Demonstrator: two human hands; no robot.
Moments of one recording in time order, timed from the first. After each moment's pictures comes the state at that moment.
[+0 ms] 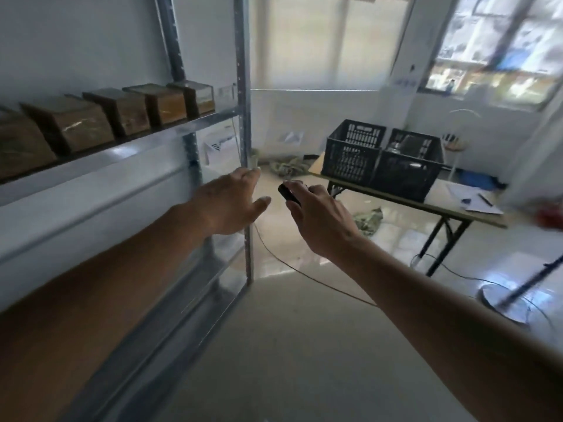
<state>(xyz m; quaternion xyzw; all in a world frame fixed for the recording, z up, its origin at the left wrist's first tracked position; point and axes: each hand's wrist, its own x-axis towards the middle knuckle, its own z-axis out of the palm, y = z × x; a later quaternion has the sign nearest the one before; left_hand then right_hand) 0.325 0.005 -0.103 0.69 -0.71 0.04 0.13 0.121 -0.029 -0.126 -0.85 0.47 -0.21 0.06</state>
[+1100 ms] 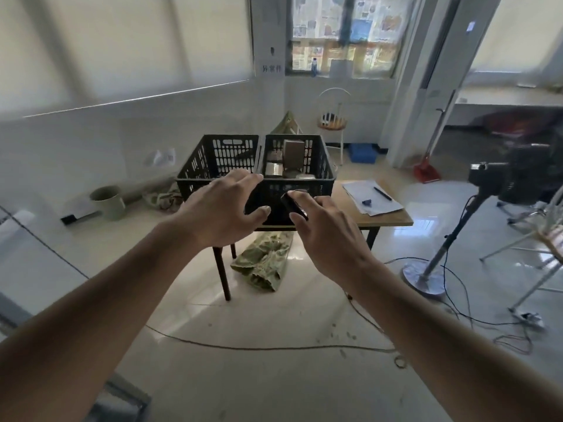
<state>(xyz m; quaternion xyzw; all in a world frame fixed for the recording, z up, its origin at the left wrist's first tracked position) 0.038 -0.564 -0.096 0.50 -0.85 -0.02 0.15 -0.167 -0.504 -0.138 -0.71 0.66 -0.25 0.05</state>
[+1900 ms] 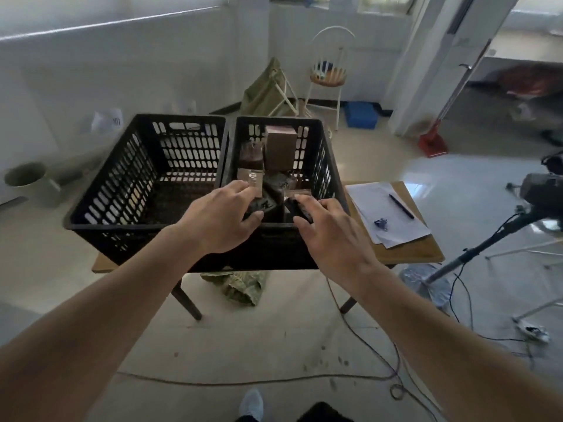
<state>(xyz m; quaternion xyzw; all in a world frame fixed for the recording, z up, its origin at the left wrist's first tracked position) -0.077 -1.001 -0.209 0.50 -0.86 -0.11 0.06 -0.284 -0.915 -0.213 -0.67 0.72 -0.14 0.13</state>
